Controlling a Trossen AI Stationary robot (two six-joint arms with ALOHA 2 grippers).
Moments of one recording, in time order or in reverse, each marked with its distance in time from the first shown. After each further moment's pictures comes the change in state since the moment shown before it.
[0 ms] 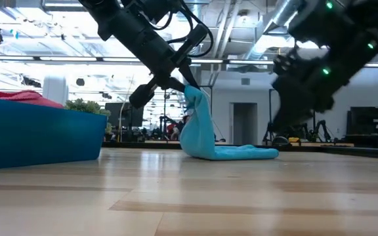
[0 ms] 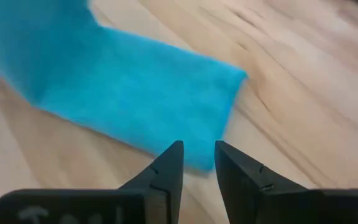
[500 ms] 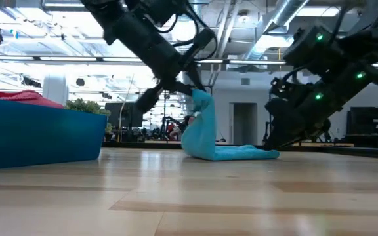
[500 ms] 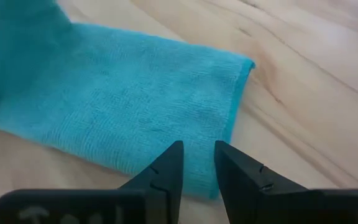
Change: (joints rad) left arm -0.007 0.070 0.033 0.055 -0.027 -0.047; right arm -0.092 0.140 -0.104 0.342 -0.055 -0.038
